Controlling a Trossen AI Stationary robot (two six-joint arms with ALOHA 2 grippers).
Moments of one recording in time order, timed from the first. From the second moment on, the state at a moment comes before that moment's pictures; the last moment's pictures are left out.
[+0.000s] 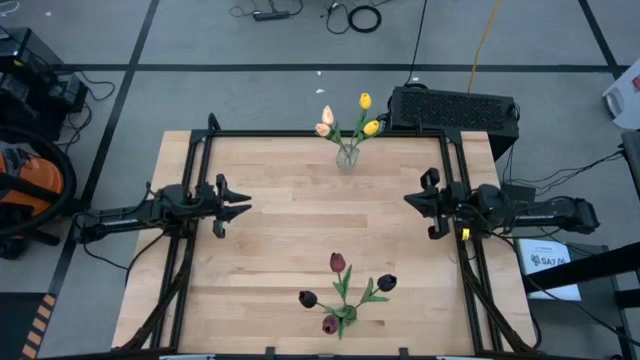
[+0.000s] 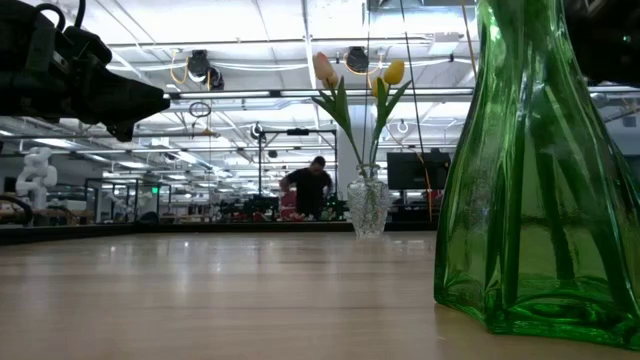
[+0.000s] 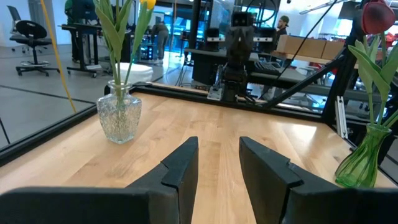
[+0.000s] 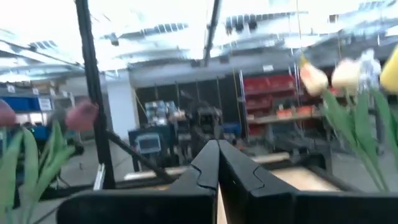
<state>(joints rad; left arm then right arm) 0.14 0.01 0.00 0.02 0.05 -0.12 -0.06 0.29 0.01 0.61 -0.02 0.15</state>
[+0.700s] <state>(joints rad) 0.14 0.01 0.00 0.02 0.05 -0.12 -0.06 0.05 0.02 0.04 -0.01 0.23</state>
